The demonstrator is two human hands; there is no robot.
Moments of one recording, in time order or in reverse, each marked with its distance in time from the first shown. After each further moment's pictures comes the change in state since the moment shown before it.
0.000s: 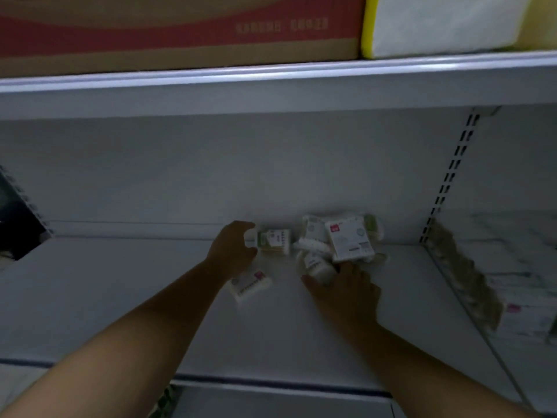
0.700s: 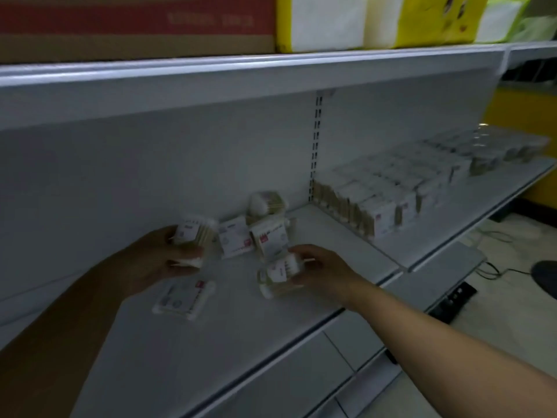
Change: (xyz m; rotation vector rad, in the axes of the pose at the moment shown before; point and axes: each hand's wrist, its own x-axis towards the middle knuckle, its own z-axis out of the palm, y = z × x) left_hand 0.026 0.005 -0.046 -0.895 -0.916 0.086; right_hand -0.066 0.023 -0.063 0.826 -0.225 0.219
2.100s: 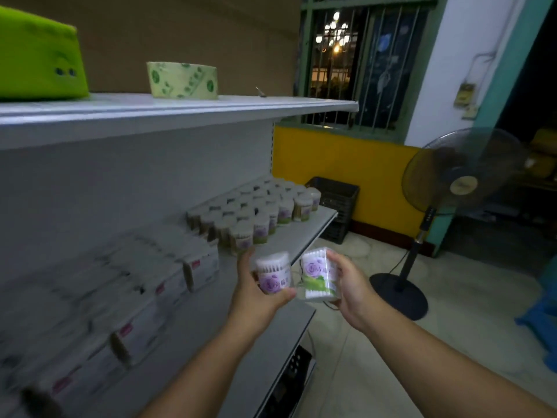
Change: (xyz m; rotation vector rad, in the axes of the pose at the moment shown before) left_hand 0.331 0.036 0.700 -0.005 -0.180 0.371; right_hand -0.055 0.121 -0.602 0.630 0.837 0.042
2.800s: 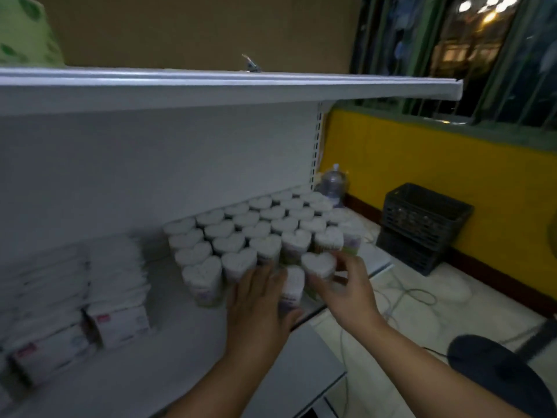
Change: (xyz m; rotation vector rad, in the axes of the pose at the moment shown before) left_hand 0.169 -0.044 0.106 1.216 0.375 0.175; right_hand 0.277 -0.007 -0.049 -0.636 -0.285 -0.580
